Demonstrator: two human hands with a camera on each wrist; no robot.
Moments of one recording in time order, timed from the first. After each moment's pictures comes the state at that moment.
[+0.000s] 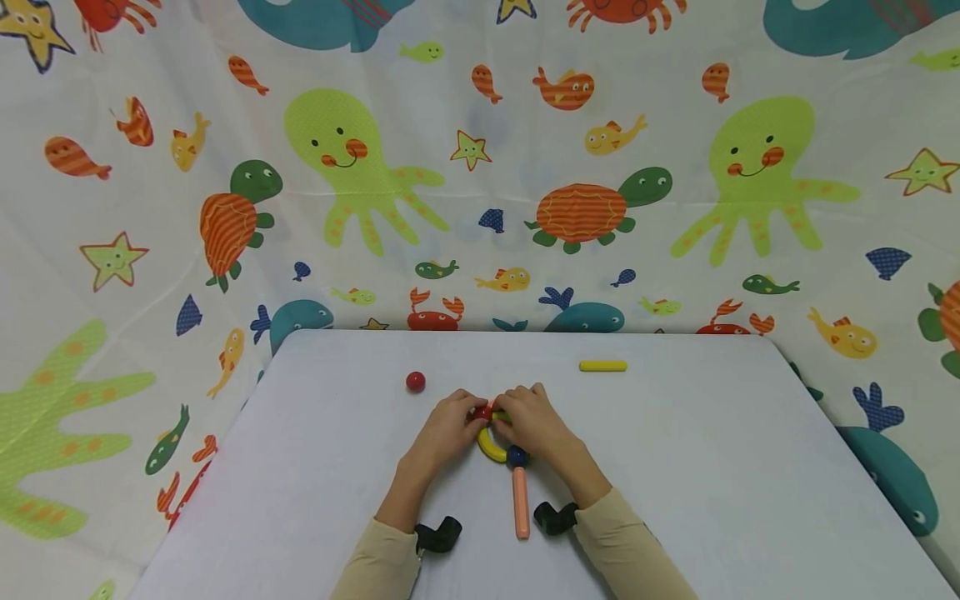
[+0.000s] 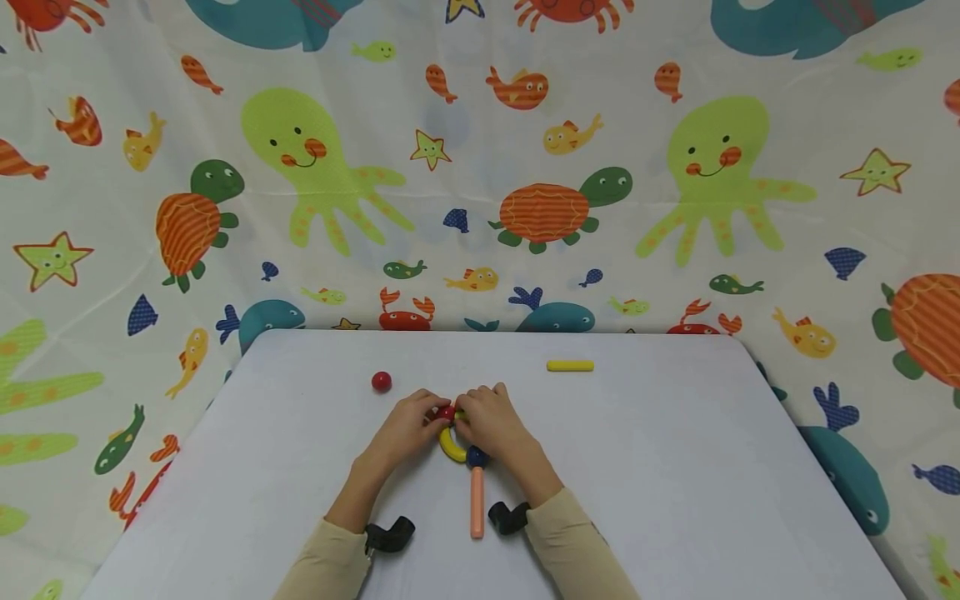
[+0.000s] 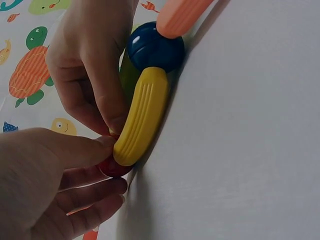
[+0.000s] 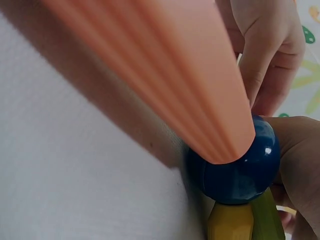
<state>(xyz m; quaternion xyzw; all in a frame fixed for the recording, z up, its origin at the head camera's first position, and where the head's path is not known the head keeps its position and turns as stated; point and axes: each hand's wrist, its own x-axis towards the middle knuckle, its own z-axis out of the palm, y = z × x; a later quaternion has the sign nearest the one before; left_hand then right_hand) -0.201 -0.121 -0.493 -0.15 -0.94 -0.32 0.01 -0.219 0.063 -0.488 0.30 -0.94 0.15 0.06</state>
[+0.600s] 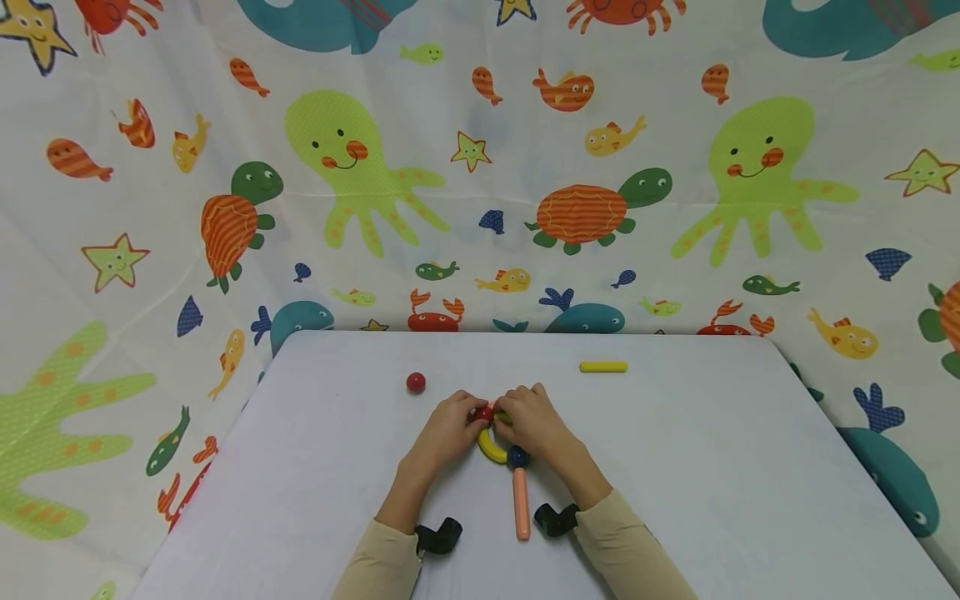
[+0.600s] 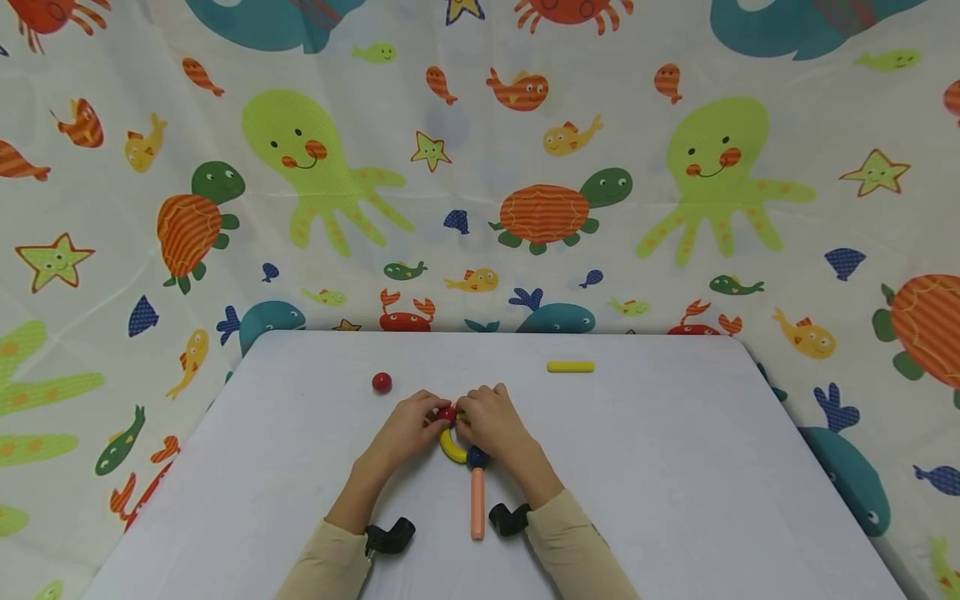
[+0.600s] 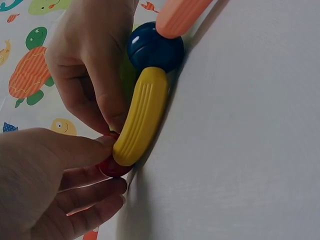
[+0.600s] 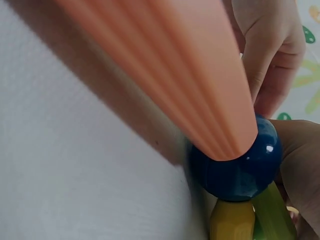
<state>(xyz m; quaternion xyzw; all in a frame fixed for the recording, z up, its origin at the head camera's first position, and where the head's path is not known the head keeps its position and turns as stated) -0.200 -0.120 -0.492 -0.17 -0.93 -0.31 0.03 -0.220 0.063 -0.490 0.31 -0.94 0.14 0.09</state>
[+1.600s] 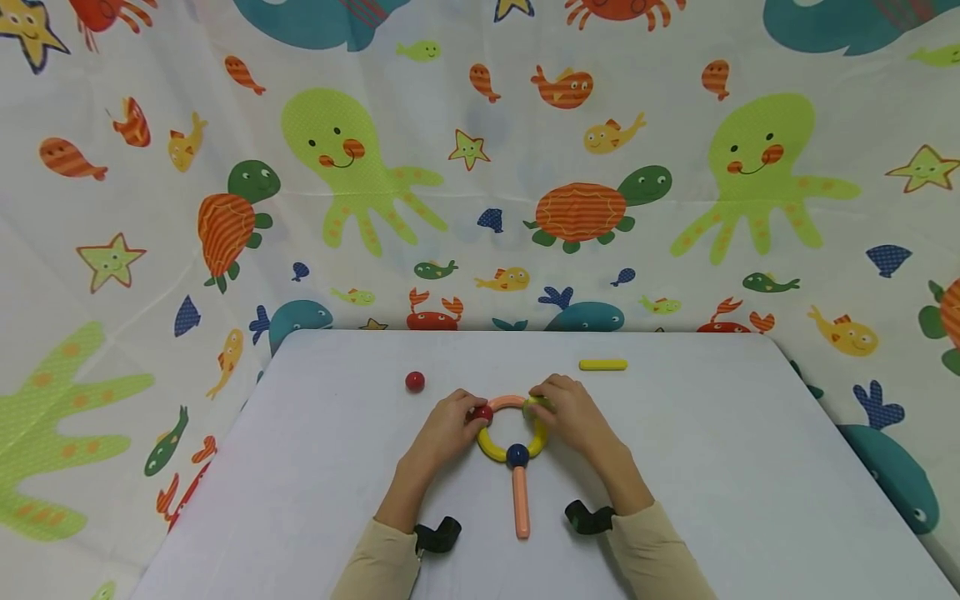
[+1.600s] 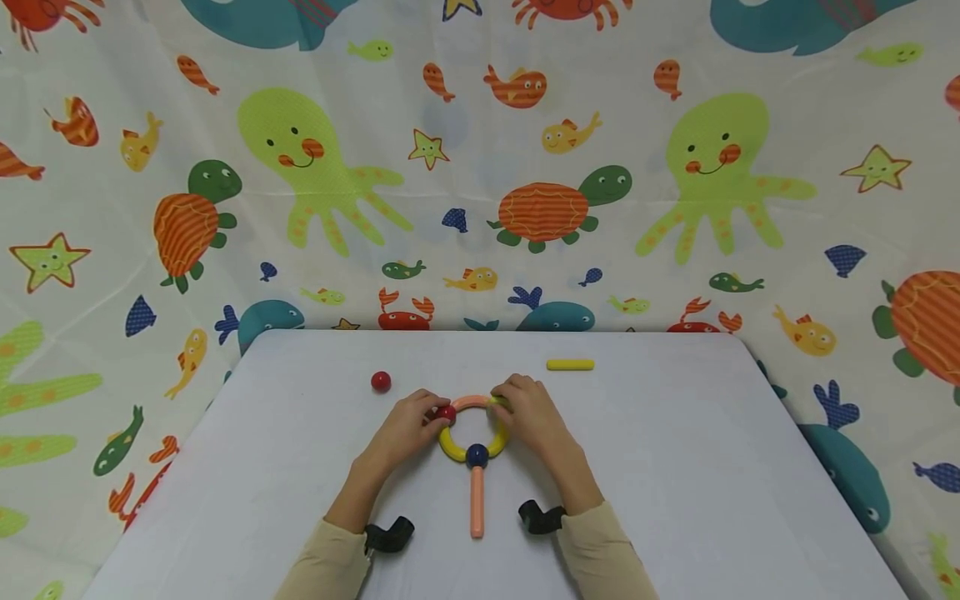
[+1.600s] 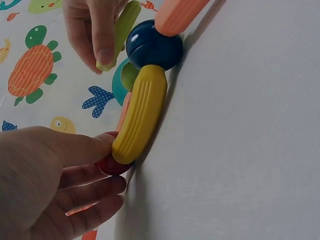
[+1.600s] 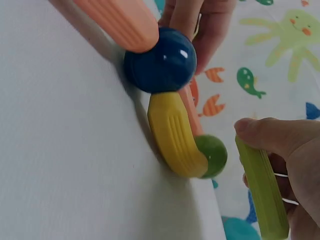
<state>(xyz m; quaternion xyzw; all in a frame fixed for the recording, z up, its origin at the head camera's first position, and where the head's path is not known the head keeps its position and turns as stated) -0.201 -0.119 -0.490 -0.15 -0.94 -0.32 0.00 -0.217 0.116 -0.479 0.23 -0.94 0.25 0.10</state>
